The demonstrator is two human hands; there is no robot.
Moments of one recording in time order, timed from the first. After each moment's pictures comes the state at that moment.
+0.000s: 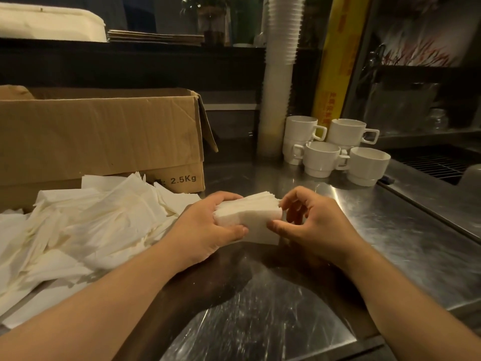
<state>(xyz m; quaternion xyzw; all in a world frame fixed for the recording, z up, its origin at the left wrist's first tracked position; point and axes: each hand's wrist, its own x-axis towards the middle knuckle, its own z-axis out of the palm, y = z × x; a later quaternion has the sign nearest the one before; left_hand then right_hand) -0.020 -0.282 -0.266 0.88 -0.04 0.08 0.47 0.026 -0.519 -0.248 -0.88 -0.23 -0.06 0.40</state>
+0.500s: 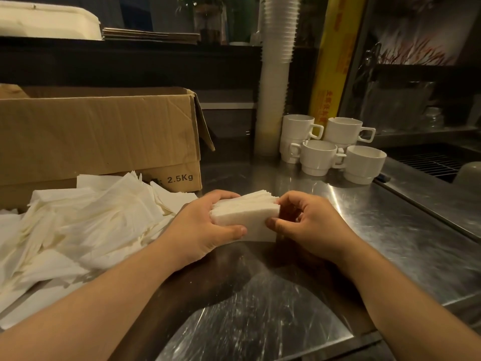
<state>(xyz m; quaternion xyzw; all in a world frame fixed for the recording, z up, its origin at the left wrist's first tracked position) -0.021 -0.284 -0.263 0.87 -0.04 0.07 0.49 0.028 -0.519 -0.250 -0.86 -0.23 0.00 0.45</state>
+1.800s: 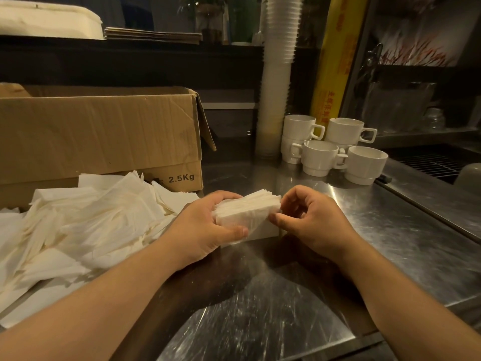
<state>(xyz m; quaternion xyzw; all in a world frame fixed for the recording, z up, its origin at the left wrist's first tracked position) -0.021 -0.283 -0.264 0.86 -0.05 0.07 0.50 0.030 -0.518 -0.251 -0.86 -0.21 -0.05 0.46</state>
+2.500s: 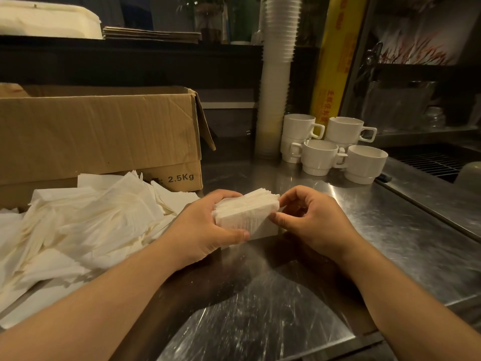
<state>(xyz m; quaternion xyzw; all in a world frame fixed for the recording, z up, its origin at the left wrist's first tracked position) -0.021 -0.285 -0.262 0.87 -0.05 0.06 0.49 0.031 -0.518 -0.250 -0.86 -0.20 -0.03 0.46</state>
